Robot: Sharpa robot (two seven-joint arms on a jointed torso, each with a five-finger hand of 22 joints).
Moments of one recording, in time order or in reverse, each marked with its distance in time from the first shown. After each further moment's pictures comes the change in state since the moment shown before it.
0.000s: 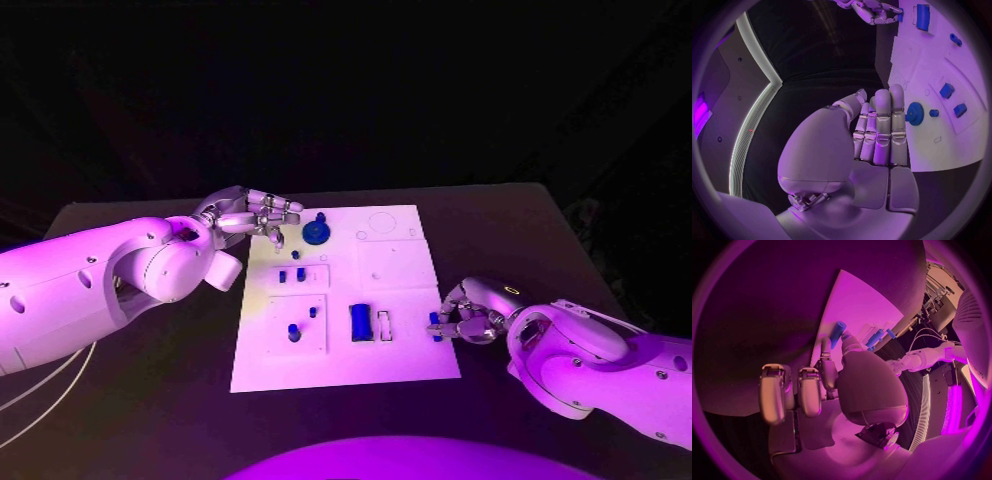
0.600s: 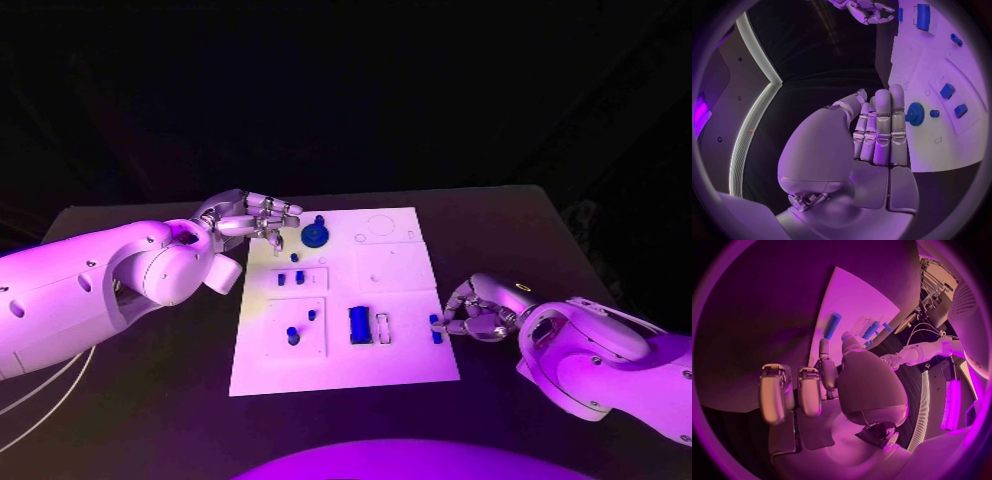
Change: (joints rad) left arm 0.000 0.006 0.000 -0.003 -0.001 -0.001 0.000; left_hand 0.000 0.000 0.002 -0.002 0.000 0.000 0.000 0.000 0.001 0.000 0.000 0.000 -0.001 0.000 0.000 0.000 0.000 0.000 0.000 0.000 0.004 0.001; right arm 0.027 -0.057 -0.002 0.047 0.032 -0.008 0.022; right_hand -0.012 0.011 -0.017 0.009 -0.004 -0.006 0.006 0.002 -0.005 0.000 0.000 0.000 -0.001 0.000 0.000 0.000 0.000 0.000 0.000 0.000 0.000 0.000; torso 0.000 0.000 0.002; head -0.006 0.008
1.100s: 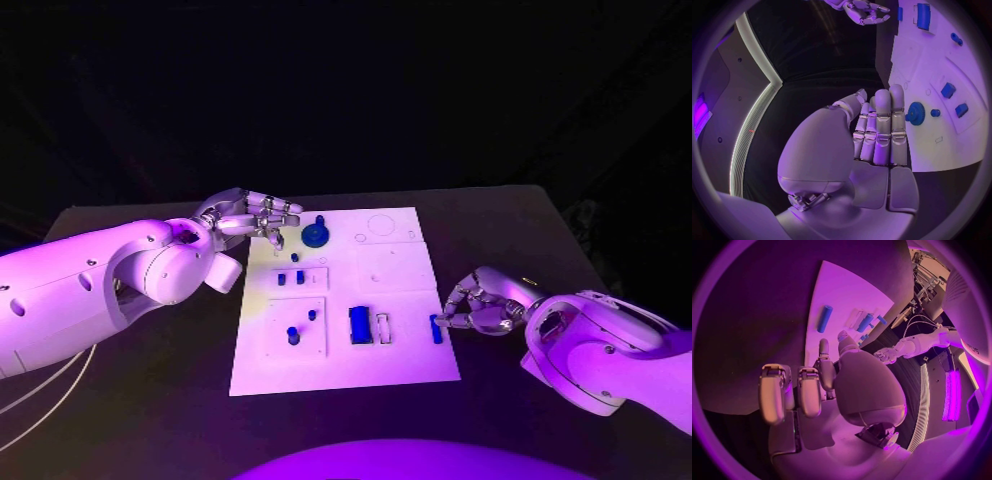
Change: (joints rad) left arm 0.000 -0.002 0.002 0.001 -0.001 -0.004 0.001; left_hand 0.000 0.000 0.001 -0.001 0.000 0.000 0.000 0.000 0.000 0.000 0.000 0.000 0.000 0.000 0.000 0.000 0.000 0.000 0.000 0.000 0.000 0.000; right arm 0.031 -0.033 0.002 0.026 0.082 0.007 0.051; right_hand 0.042 0.028 -0.001 -0.032 0.000 -0.013 -0.001 0.004 0.001 -0.005 0.005 -0.004 0.048 0.000 0.000 0.000 0.000 0.000 0.000 0.000 0.000 0.000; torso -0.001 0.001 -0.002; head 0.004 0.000
